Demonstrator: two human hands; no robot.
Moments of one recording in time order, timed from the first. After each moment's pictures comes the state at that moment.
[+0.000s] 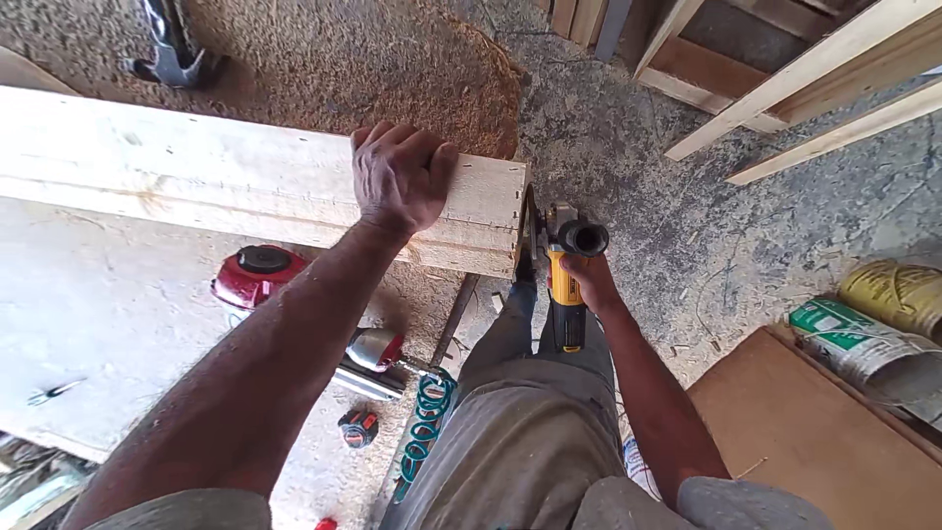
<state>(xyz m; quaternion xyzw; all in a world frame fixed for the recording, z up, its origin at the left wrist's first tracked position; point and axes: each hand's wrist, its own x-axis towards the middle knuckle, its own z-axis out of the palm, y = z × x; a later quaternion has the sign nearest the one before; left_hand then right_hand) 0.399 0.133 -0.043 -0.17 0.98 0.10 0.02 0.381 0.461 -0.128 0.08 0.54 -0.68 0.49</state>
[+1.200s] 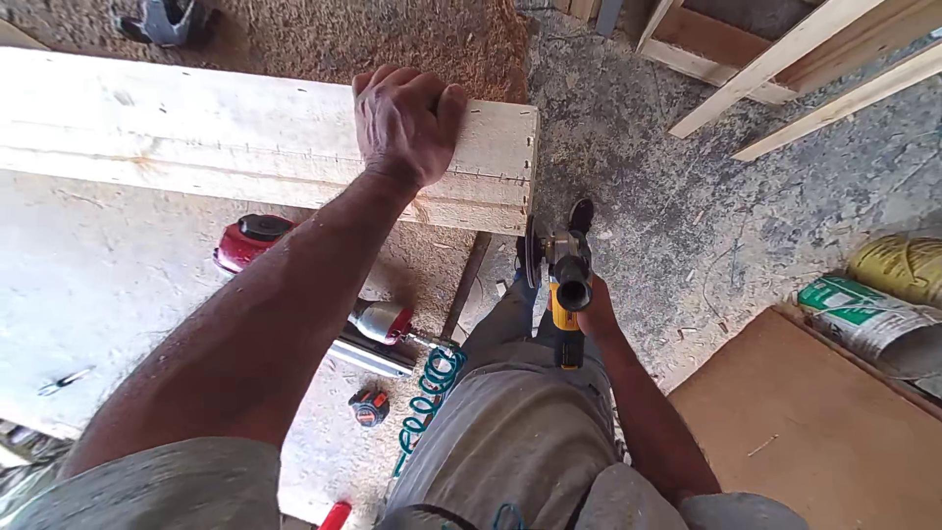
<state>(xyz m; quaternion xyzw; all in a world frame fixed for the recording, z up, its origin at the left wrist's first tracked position) 0.398 0.136 -0.042 -0.18 0.98 0.09 0.05 0.490 0.501 -0.101 0.07 0.62 -0.65 0.43</state>
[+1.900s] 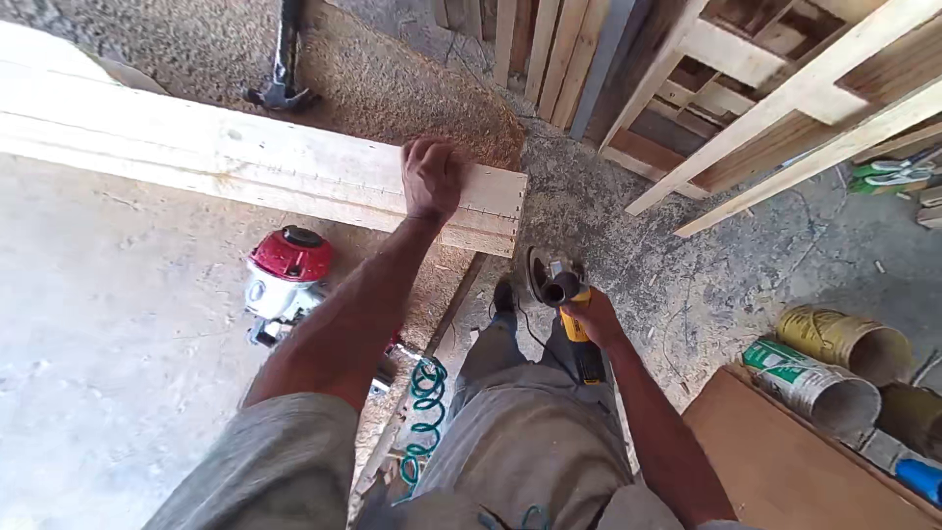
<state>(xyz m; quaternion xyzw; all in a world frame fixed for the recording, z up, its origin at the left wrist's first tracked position) 0.418 0.149 -0.023 -0.28 0.93 0.22 -0.09 0.422 0.540 -0.054 -0.01 0.71 -0.53 0.46</state>
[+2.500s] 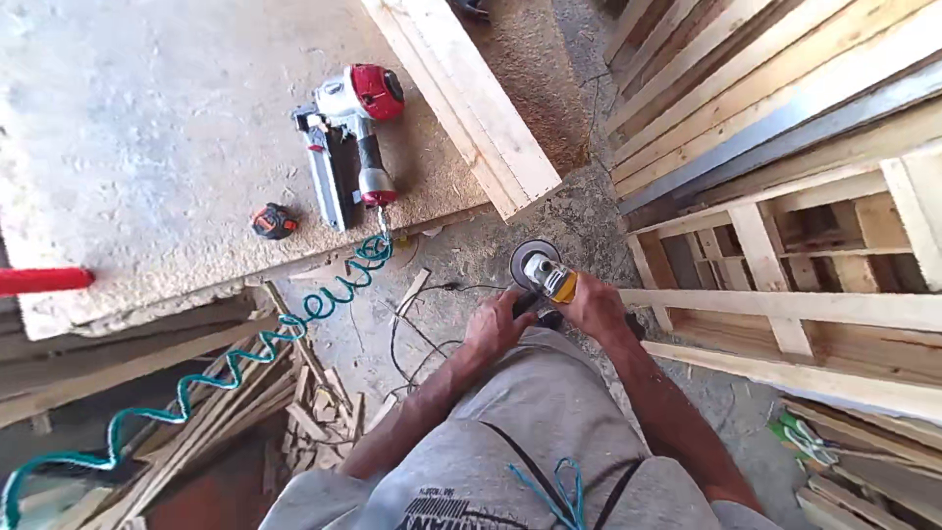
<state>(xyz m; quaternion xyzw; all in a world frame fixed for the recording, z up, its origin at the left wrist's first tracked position) 0.469 0.516 0.061 -0.60 0.65 0.44 0.13 0.249 0.541 0.036 -0.62 0.73 0.00 0.29</state>
